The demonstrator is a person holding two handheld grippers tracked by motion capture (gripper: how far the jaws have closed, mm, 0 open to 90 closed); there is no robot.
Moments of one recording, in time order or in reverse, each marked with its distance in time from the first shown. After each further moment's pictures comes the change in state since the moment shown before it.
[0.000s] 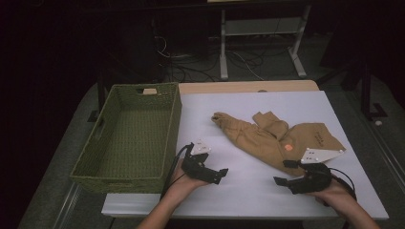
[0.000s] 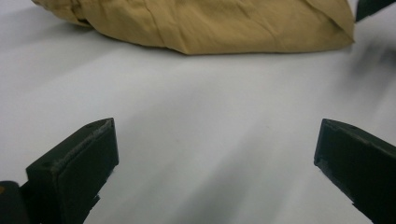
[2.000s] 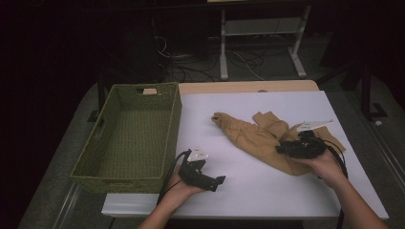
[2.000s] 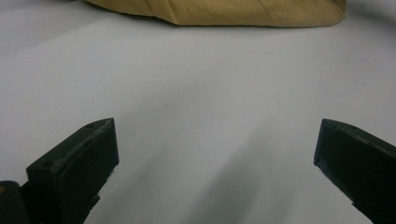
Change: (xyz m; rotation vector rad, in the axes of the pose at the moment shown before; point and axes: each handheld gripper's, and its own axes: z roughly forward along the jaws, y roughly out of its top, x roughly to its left) left arm 0.001 -0.014 -0.004 0.025 -0.019 -0.010; right arm -0.073 0.035 0.027 0.067 -0.091 0.153
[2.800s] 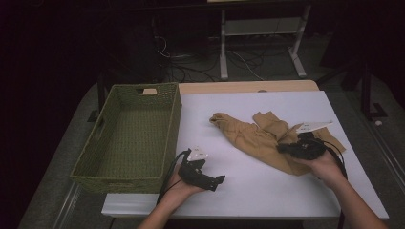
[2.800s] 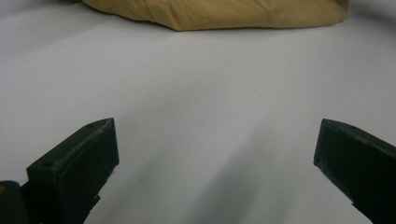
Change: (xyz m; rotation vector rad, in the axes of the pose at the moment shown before) left arm 0.000 0.001 0.000 0.002 0.004 0.002; right arm 0.004 -0.001 -0.001 -0.003 0.018 -0.032
